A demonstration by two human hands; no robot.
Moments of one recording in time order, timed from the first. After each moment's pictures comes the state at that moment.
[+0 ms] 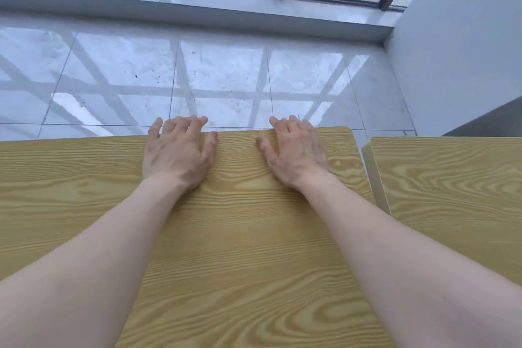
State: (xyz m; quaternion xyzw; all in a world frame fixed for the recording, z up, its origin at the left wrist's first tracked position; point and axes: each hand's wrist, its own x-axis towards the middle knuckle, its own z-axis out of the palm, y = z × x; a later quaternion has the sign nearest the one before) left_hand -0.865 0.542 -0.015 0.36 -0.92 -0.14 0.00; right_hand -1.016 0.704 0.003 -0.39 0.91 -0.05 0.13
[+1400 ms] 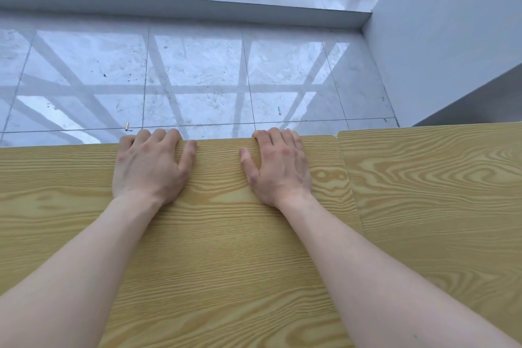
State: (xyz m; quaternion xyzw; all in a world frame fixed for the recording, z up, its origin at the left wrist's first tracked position) left_hand -0.895 0.575 -0.023 0.35 -0.93 -0.08 -0.01; right_hand -1.033 0.748 -0.018 -0.37 0.92 -0.10 0.05
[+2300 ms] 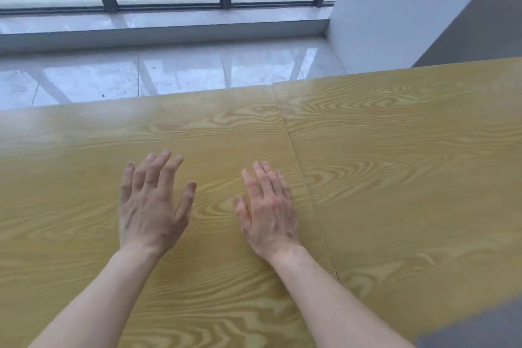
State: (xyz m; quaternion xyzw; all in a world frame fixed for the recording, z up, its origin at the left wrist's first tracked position) left_hand -0.740 0.782 0.026 0.29 -0.94 -0.13 0.09; right_hand -0.847 0.962 0.002 -0.36 0.92 -0.18 0.02
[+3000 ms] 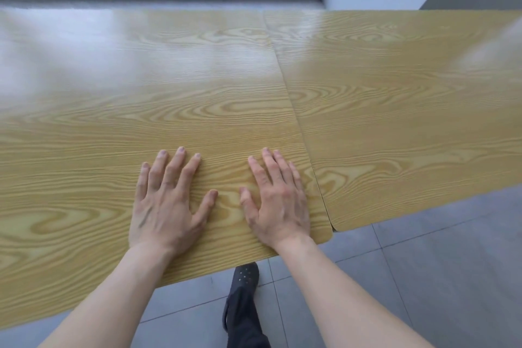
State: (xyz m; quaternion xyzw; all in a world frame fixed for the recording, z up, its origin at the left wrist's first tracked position) left_hand -0.612 0.917 -0.022 0.27 -0.96 -0.12 0.02; right_hand -0.731 1.087 -0.023 -0.34 0.93 -0.14 0.02
